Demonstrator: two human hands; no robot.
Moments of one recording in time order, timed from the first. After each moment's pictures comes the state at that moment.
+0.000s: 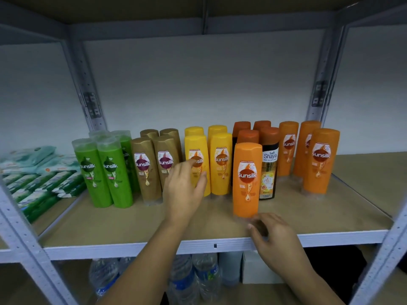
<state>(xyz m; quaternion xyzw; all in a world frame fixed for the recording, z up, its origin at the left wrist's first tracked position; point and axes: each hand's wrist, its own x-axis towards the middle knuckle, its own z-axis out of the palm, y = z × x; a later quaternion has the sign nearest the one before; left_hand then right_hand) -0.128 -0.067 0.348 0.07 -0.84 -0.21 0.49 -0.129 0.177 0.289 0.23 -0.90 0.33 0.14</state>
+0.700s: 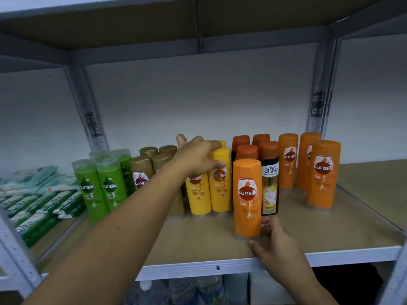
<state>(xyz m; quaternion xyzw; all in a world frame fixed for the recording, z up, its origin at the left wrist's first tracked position) -0.196 -0.068 0.486 -0.02 -0.98 0.04 0.19 -0.141 0.171 0.306 0.16 -0.90 0.40 0.04</state>
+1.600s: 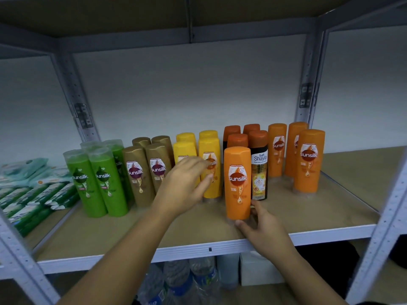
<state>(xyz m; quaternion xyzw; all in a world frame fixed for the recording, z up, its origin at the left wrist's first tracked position) -0.122 -0.069 0.399 -0.17 -0.90 -0.10 0.40 -0.140 0.166 0.313 0.17 -0.91 0.39 0.04</state>
